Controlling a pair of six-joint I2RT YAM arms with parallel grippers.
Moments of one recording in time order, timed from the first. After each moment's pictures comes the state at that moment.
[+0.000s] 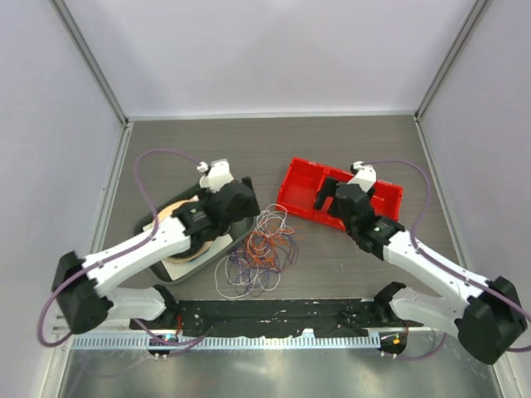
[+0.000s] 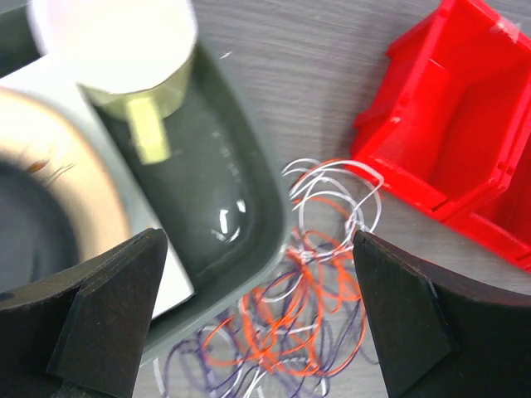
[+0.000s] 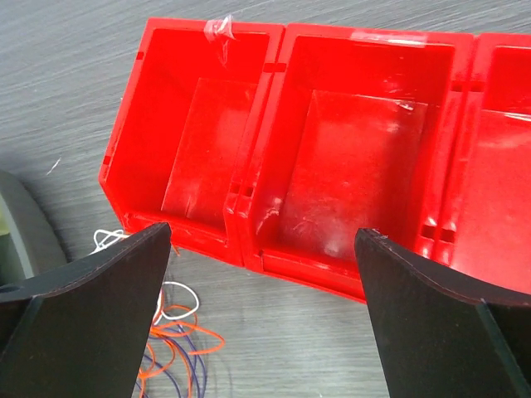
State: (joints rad) left arm -0.89 1.15 0.95 -0.59 -0.63 -0.88; right arm 0.61 0.98 0.63 -0.16 0.50 0.60
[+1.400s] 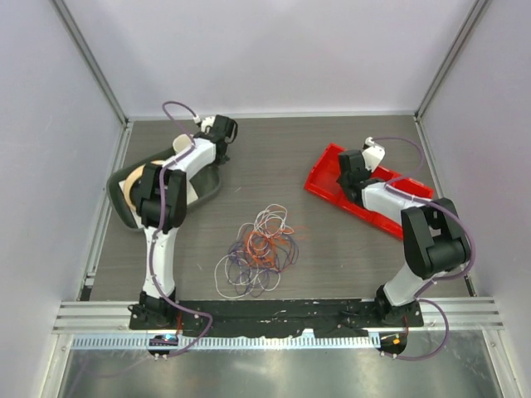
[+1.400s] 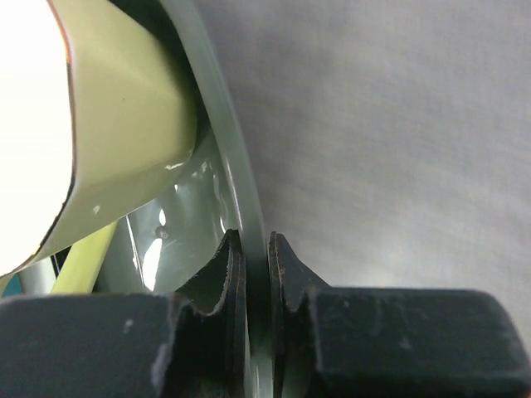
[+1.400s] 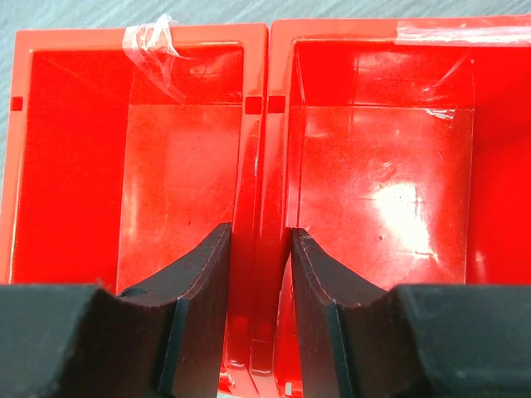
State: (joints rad) left arm -0.35 2.15 1.67 -0.56 -0.48 -0.57; right arm 0.30 1.61 0.88 -0.01 0.54 0.65
